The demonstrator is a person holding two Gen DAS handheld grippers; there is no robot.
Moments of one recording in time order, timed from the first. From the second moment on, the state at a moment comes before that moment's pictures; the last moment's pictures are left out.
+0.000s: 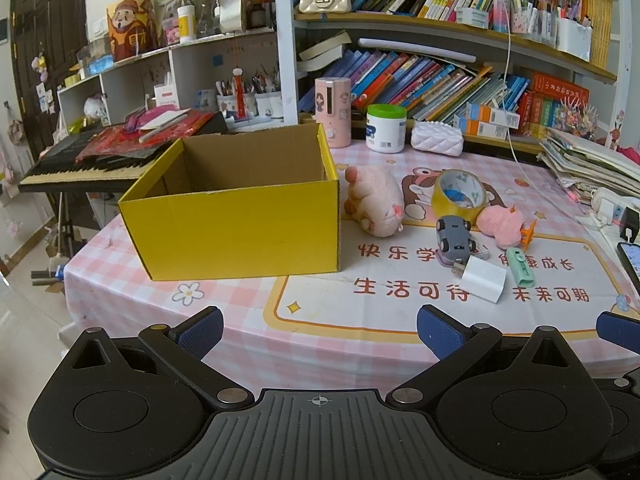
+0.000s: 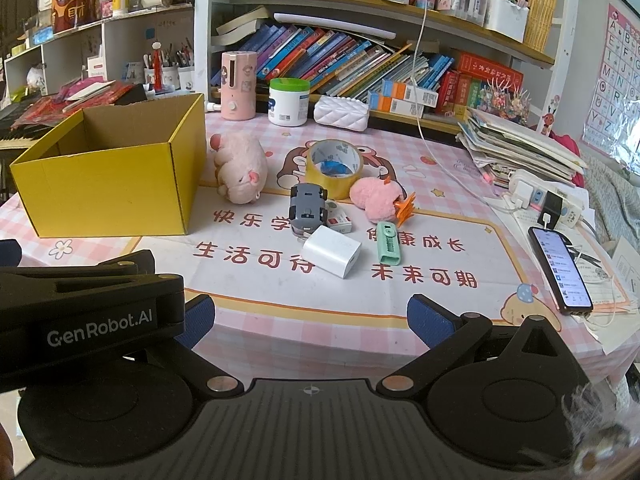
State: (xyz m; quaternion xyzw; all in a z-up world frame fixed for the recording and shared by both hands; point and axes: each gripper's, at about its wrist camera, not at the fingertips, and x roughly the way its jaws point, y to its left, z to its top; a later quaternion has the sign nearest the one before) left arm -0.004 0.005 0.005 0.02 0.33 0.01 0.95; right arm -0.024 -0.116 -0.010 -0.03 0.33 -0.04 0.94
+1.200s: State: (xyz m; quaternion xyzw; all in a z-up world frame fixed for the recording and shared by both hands) left arm 0.002 -0.003 0.005 0.02 0.32 -0.01 0.95; right arm -0.023 -0.119 -0.007 -0.03 0.32 -0.06 0.94
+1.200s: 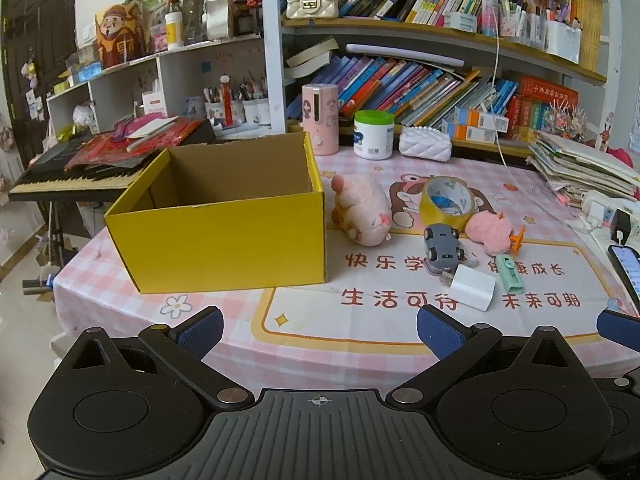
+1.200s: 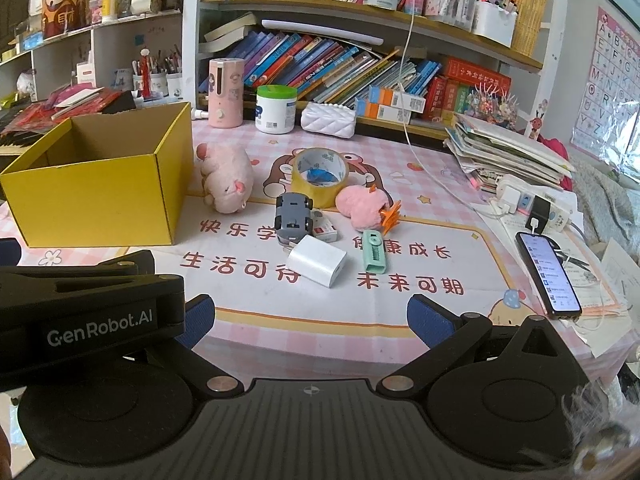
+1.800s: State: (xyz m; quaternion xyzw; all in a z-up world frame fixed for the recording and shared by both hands) left arm 0.025 -0.007 -0.002 0.01 0.33 -0.01 0.94; right arm 0.000 -0.123 -0.013 -0.04 0.34 -0.06 0.94
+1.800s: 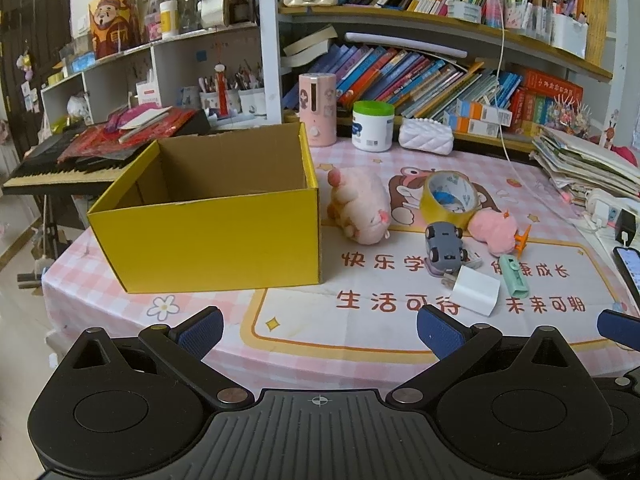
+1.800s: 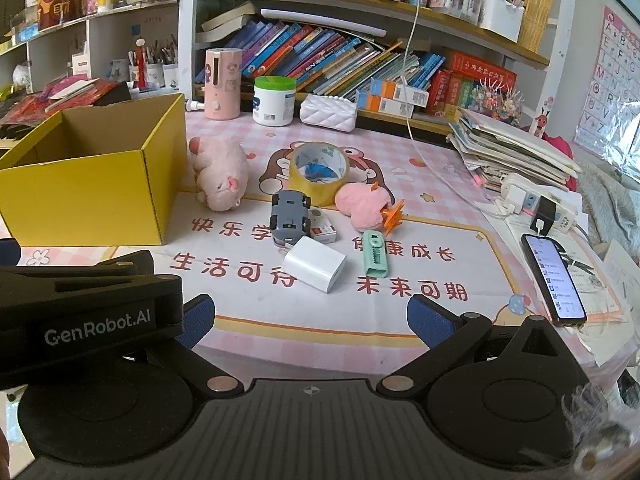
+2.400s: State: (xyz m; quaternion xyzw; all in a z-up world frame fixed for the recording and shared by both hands) left arm 0.061 -0.033 -0.016 0.02 0.36 -0.01 0.93; right arm 0.036 -0.158 -0.026 -0.03 0.36 -0.06 0.93
